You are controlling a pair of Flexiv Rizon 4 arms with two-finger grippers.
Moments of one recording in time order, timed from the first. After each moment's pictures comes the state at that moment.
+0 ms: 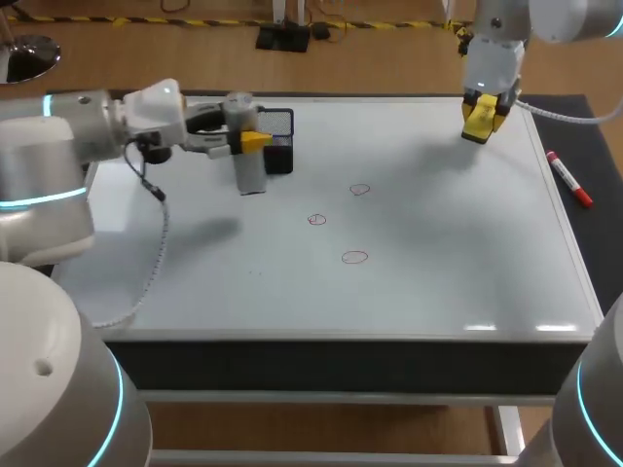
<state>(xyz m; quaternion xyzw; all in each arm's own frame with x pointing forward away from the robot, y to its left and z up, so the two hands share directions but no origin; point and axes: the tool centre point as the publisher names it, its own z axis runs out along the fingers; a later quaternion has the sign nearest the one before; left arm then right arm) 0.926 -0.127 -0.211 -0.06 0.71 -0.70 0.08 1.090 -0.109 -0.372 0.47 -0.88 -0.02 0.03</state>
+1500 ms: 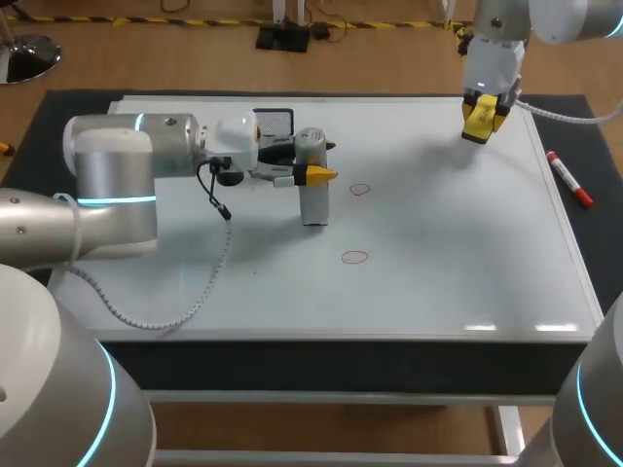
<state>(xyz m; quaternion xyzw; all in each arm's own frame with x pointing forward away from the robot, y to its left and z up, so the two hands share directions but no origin) 0.913 -0.224 -0.274 -0.01 0.69 -0.72 -0.01 1.090 -0.109 -0.372 0.47 -0.88 -0.02 0.03</state>
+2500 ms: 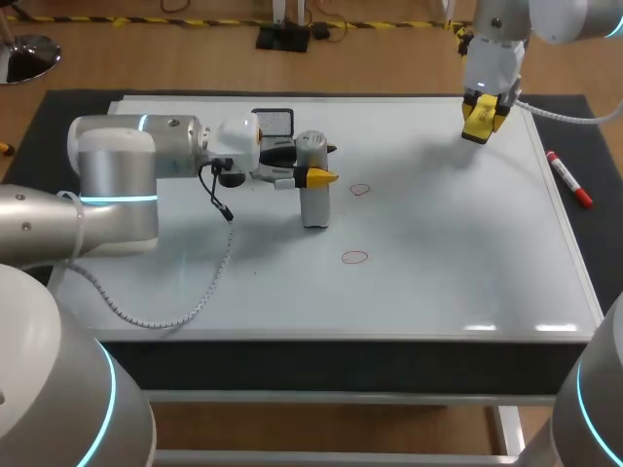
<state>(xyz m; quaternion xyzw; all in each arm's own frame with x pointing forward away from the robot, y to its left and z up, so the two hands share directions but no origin) 0.913 -0.226 -0.283 -0.01 0.70 -0.72 -0.02 1.090 -0.109 -0.371 0.47 -0.88 -0.02 0.03</state>
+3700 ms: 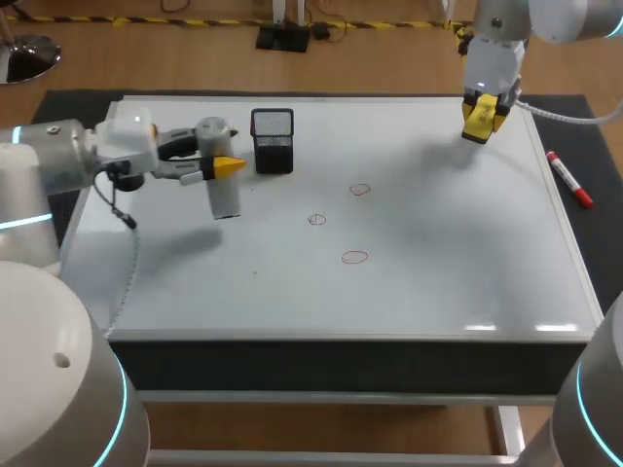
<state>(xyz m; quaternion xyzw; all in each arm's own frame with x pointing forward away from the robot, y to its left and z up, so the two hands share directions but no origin) 0.899 -0.065 -0.233 -0.09 0.70 -0.70 0.10 1.090 -0.109 -0.371 0.47 -0.88 -0.02 0.03</state>
